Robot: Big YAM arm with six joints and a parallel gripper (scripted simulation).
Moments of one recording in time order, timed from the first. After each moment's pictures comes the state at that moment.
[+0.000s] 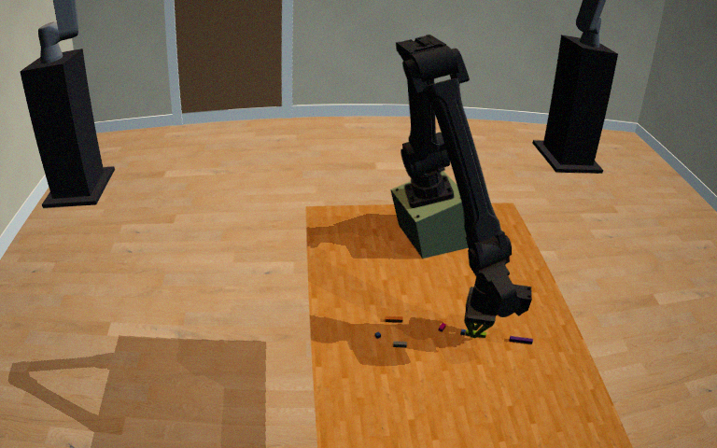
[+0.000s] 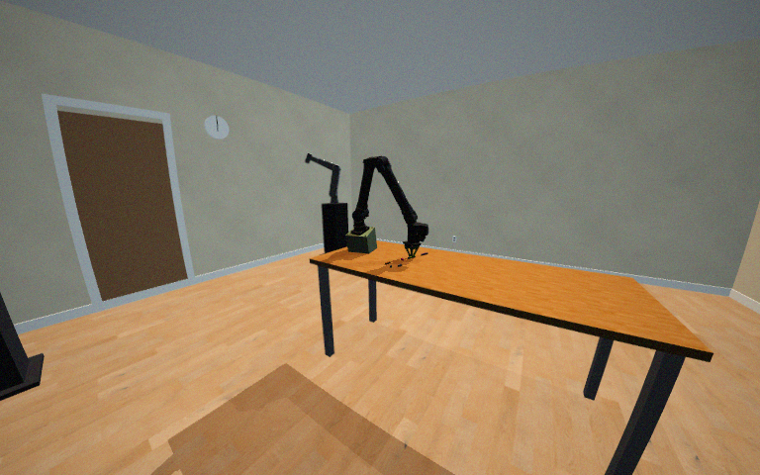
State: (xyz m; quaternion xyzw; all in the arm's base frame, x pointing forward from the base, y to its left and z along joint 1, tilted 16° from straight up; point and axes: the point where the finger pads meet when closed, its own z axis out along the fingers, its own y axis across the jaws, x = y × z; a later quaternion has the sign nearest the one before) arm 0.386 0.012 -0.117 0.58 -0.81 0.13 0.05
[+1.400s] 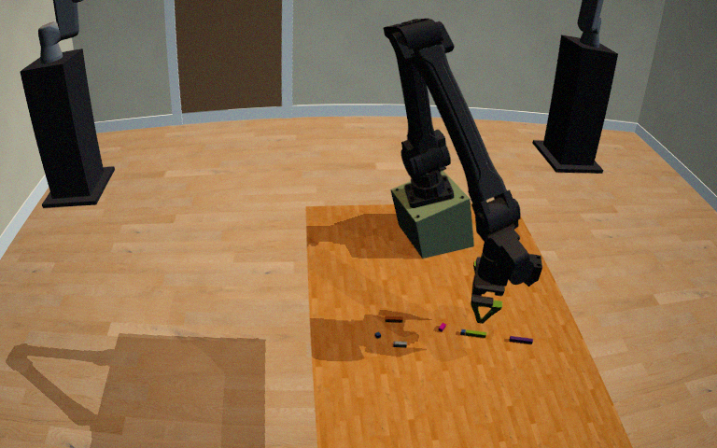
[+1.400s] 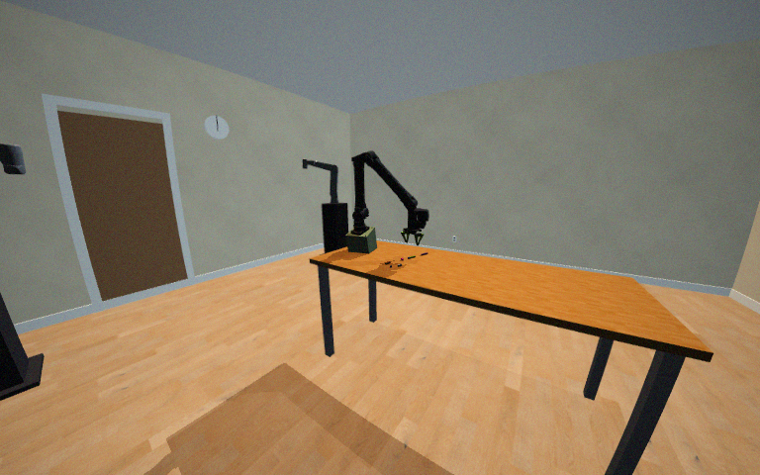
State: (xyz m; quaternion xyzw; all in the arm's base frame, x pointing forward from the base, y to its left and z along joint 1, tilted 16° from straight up) arm 0.380 0.035 -0.033 0.58 -0.80 0.13 0.05
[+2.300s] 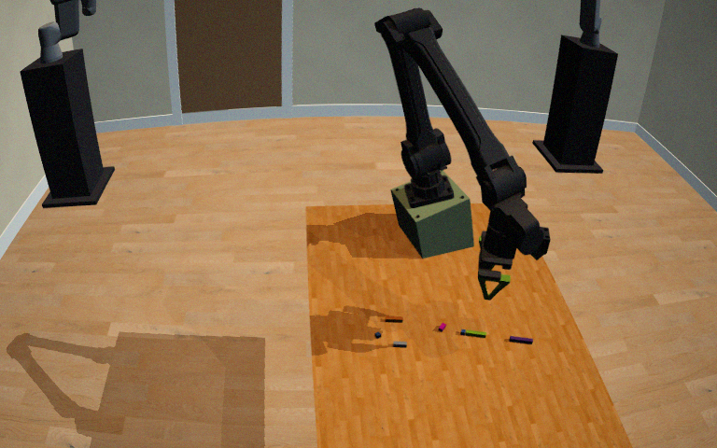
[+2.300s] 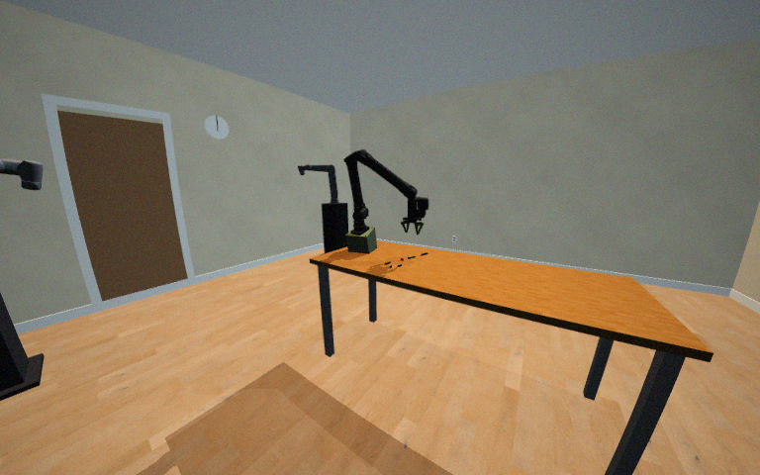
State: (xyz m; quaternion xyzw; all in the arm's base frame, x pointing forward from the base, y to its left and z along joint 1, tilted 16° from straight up) arm 0.374 0.053 0.032 0.59 -0.80 0.13 0.05
